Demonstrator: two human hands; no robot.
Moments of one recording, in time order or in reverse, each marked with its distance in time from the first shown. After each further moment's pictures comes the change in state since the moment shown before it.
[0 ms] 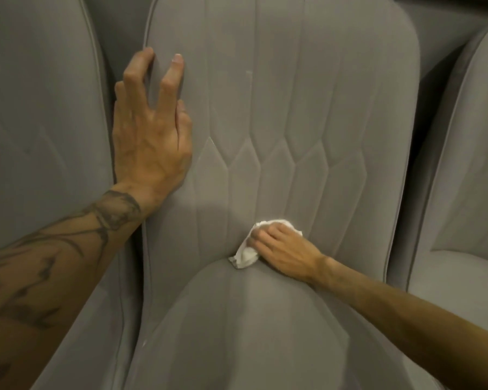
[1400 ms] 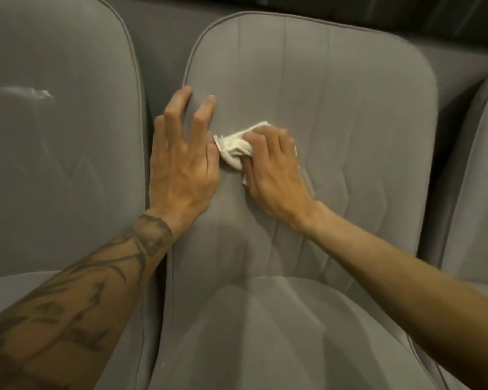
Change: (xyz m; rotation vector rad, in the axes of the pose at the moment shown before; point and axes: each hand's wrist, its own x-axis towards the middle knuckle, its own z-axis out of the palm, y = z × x) left_hand 0.001 -0.002 -0.002 -0.095 -0.011 -0.030; right_hand 0.163 0.056 -0.106 0.146 0.510 0.434
